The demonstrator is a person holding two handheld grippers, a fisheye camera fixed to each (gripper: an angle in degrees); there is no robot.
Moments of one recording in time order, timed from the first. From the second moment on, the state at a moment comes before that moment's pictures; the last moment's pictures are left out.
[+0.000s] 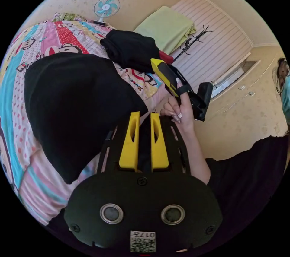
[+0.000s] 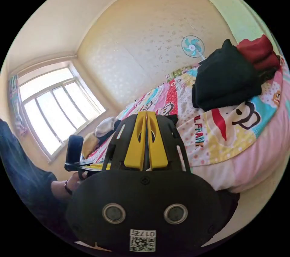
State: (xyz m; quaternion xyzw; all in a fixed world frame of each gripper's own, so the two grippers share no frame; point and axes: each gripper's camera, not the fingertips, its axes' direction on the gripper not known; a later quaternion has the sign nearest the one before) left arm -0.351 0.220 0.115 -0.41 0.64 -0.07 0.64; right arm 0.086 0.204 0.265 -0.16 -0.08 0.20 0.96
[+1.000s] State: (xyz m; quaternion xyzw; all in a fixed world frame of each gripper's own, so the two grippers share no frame) left arm -0.489 0.193 0.098 -0.44 0.65 -0.24 0.56; right arm 0.172 0.343 0.185 -0.10 -0.26 0.70 0.65
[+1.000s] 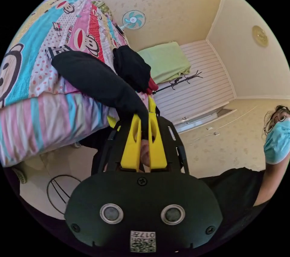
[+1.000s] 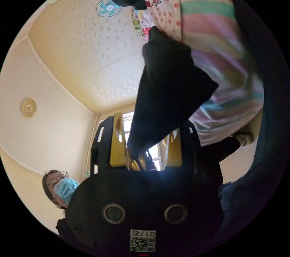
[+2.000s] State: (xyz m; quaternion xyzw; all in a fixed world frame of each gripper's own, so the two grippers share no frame) left arm -0.727 0.264 0.195 -0.42 0.49 -0.37 0.67; right arm 0.169 0.290 0.319 -0.27 0.13 0.35 0.89
